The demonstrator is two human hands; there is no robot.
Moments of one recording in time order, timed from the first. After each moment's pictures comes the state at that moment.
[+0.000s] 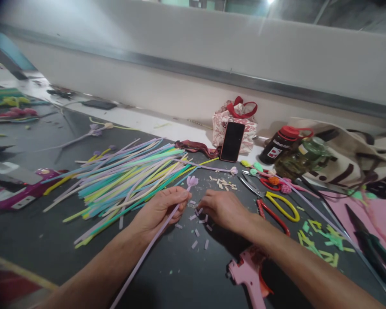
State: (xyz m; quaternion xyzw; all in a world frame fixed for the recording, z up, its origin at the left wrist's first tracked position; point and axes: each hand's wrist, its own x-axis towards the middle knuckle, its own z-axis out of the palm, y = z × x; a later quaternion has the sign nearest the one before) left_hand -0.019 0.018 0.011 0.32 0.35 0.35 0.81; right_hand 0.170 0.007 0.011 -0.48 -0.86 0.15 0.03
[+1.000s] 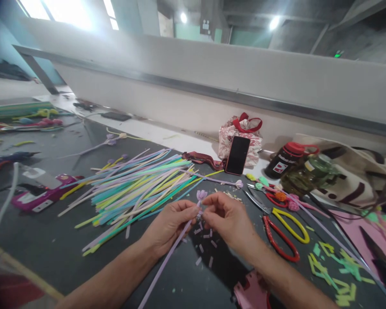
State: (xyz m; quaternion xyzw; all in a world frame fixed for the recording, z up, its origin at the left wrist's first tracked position) left_hand -0.013 0.013 0.007 0.33 0.38 0.36 0.78; right_hand 0.141 -0.009 0.035 -0.55 -0.57 0.46 0.39
